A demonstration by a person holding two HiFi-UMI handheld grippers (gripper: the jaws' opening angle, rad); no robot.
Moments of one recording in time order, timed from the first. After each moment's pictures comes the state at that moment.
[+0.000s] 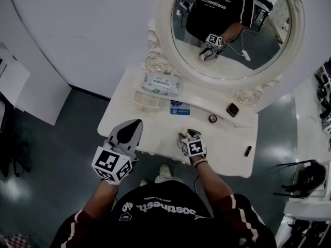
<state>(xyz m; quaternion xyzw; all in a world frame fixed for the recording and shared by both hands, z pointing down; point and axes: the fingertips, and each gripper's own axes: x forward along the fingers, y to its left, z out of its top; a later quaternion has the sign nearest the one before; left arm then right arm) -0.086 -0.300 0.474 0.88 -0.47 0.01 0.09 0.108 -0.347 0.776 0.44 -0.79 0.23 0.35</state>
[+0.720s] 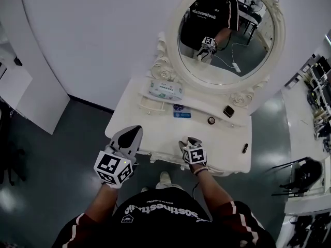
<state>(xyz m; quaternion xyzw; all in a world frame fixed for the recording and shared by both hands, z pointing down) -0.139 -0.237 0.452 0.89 -0.46 -0.03 0.08 0.076 -0.286 0.726 0.48 -0.78 0.21 0.34</state>
